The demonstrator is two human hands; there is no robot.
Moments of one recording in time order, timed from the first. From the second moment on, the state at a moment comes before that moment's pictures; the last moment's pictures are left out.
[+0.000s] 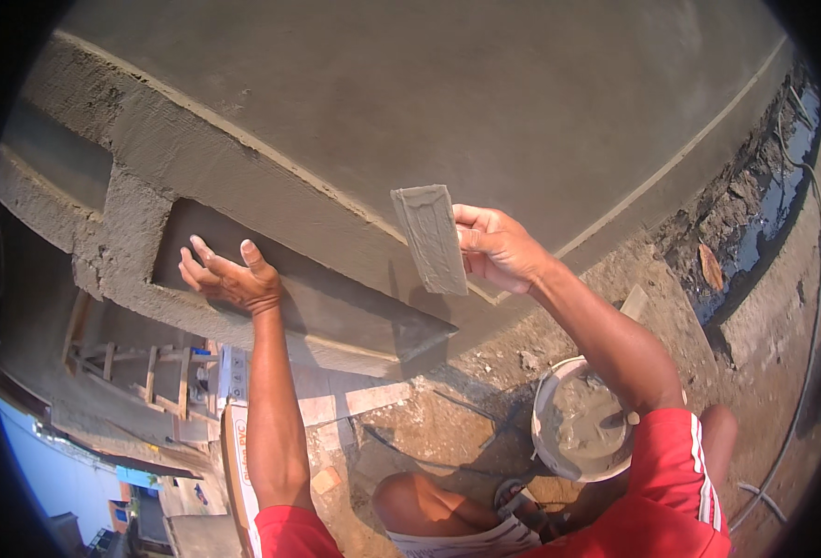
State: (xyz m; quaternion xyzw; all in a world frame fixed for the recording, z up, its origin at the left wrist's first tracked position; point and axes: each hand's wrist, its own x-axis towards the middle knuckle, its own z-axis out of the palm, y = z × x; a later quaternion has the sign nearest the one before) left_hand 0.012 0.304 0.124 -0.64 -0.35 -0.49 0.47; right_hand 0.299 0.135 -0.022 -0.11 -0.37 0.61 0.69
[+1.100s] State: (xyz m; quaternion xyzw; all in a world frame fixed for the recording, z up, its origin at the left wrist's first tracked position) left_hand 0.006 0.308 0.124 -0.65 -0.34 -0.49 0.47; right_hand 0.258 0.155 0.030 -0.29 -0.43 0.32 0.79
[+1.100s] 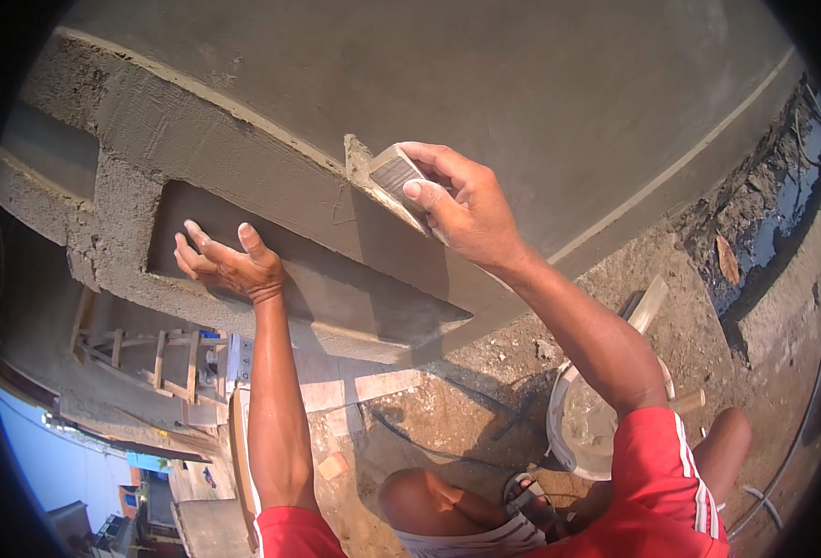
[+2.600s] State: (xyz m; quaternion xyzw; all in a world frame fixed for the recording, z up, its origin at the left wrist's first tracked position) left_hand 0.011 0.306 0.125 -0.65 -0.35 -0.48 0.48; right_hand 0.280 0.173 0.110 -0.26 -0.56 0.28 0.74
